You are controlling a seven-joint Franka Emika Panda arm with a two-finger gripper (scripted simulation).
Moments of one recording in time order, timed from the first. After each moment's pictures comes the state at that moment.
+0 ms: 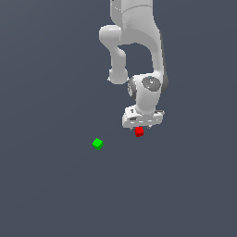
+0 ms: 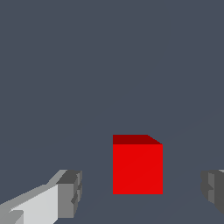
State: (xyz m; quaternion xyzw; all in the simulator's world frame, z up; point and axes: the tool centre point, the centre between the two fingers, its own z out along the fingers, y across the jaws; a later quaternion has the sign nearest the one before) arm -0.066 0.119 0.062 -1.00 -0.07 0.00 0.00
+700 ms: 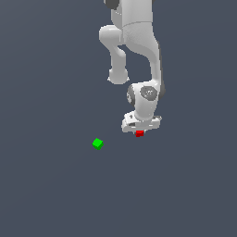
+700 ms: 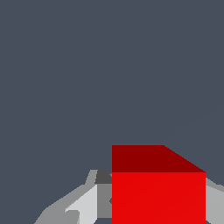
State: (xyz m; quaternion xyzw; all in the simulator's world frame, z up) arm -0.066 0.118 0.020 -1.00 -0.07 0.00 0.00
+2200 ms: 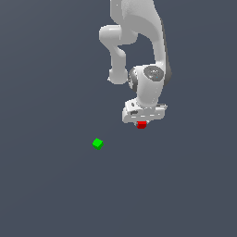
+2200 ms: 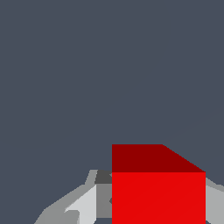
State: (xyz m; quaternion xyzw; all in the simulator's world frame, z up) arm -0.067 0.118 0.103 -1.00 -0.07 0.00 0.00
